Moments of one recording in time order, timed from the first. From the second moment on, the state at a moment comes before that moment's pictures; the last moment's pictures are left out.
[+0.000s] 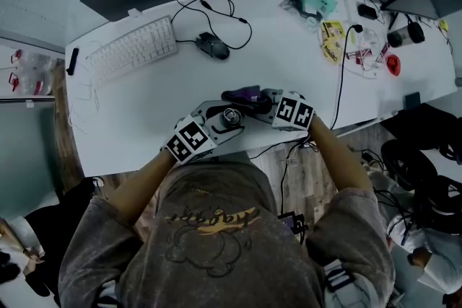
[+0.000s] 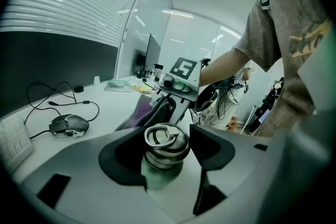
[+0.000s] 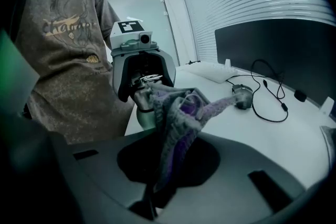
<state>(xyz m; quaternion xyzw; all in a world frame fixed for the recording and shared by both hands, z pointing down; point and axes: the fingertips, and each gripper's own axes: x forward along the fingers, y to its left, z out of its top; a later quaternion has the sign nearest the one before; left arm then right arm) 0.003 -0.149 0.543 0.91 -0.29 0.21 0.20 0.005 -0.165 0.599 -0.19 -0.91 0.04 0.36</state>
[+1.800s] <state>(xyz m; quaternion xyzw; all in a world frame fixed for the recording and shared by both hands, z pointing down) 0.005 -0.150 0.547 0.92 -0.25 0.21 0.20 0.015 -0.093 0.597 0.14 -0.94 0.18 0.24</state>
